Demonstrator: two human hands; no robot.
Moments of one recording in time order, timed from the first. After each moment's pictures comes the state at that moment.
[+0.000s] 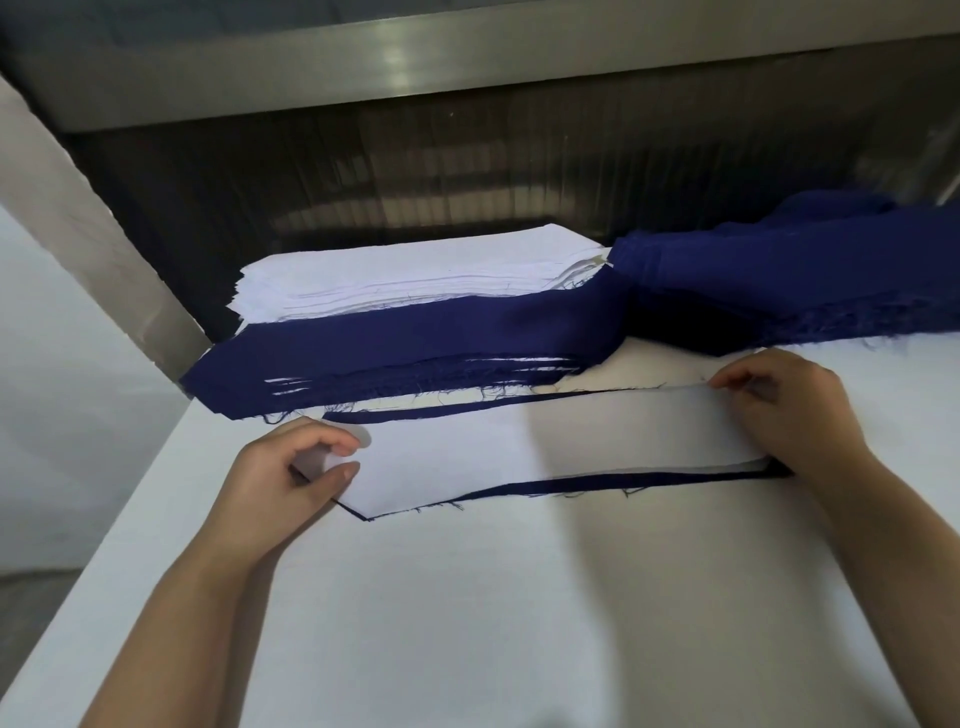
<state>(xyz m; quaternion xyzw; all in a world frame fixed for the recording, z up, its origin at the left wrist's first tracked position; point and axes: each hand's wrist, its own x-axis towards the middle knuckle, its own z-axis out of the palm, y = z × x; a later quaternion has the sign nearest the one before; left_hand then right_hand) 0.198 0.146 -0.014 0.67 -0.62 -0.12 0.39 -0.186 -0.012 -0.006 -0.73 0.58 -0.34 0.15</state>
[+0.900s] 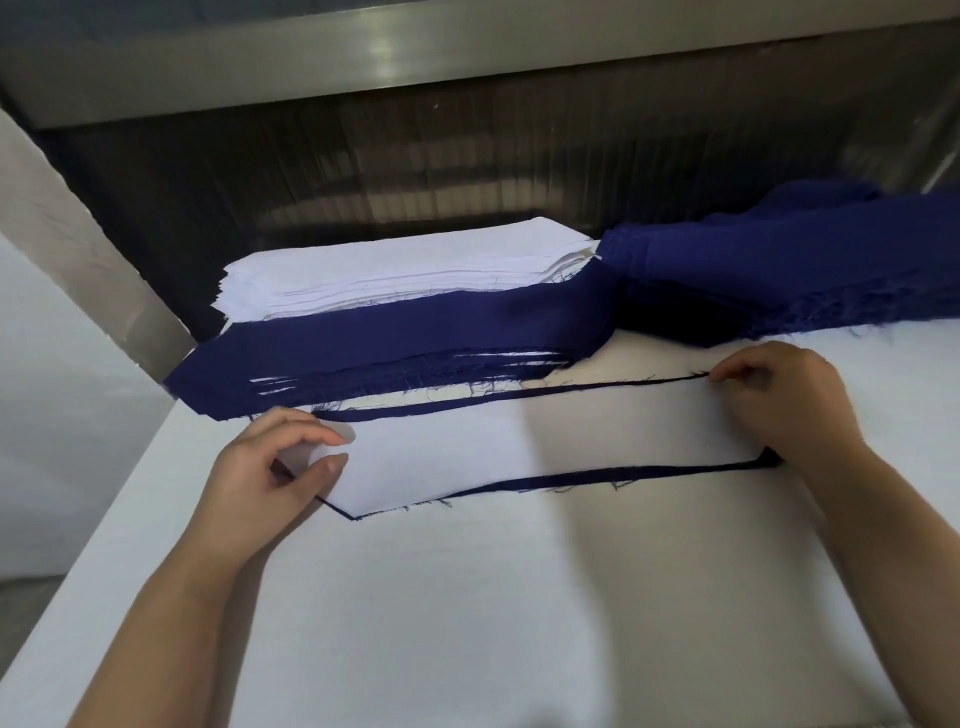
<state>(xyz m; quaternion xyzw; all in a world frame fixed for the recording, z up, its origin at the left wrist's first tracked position) 0.195 0.147 -0.011 0.68 -0.62 -0.09 0.39 -0.192 -0.018 -0.009 -0.70 0.63 -0.30 0.13</state>
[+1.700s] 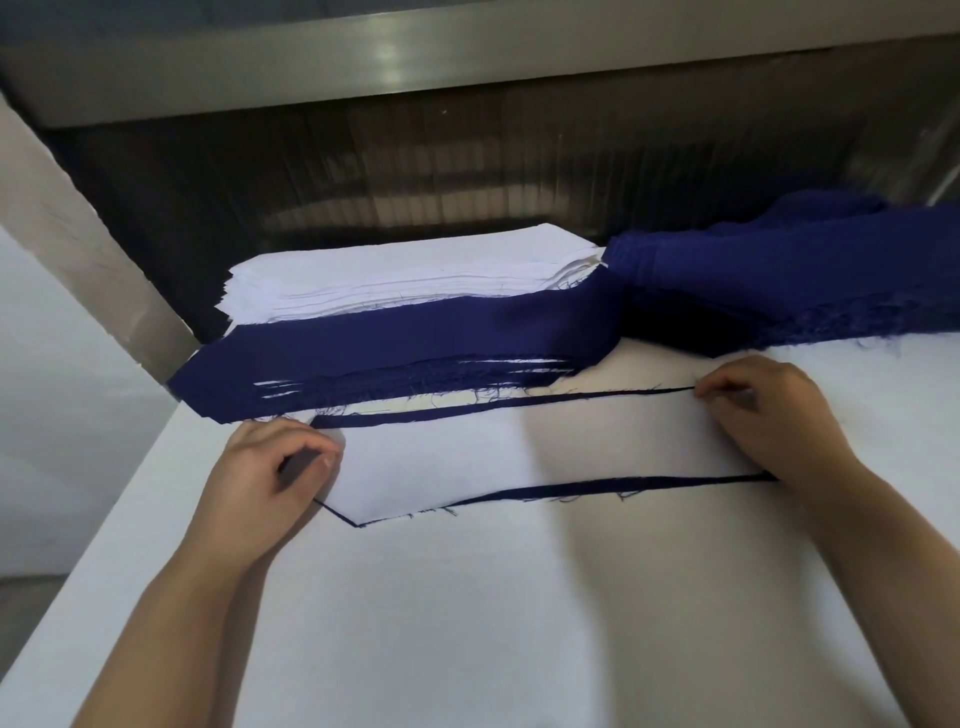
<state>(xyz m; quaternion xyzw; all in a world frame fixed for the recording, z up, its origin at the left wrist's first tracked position) 0.199 0.145 -0.009 0.72 -0.62 -0.02 0.30 -0.186 -0.017 -0.013 -0.75 0.58 -0.28 0.14</state>
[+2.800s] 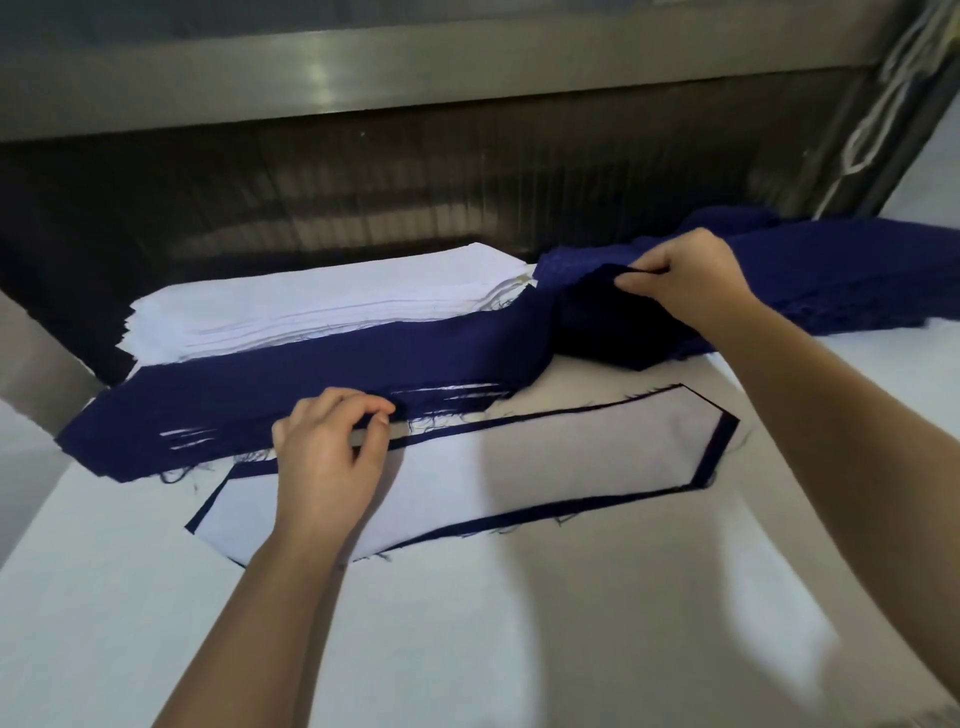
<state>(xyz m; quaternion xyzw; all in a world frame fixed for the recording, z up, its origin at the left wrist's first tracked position) 0.108 0.070 -0.003 0.71 -0.60 -0.01 0.36 -0.170 -0.099 0.067 -0.74 0.58 -0.31 0.12</state>
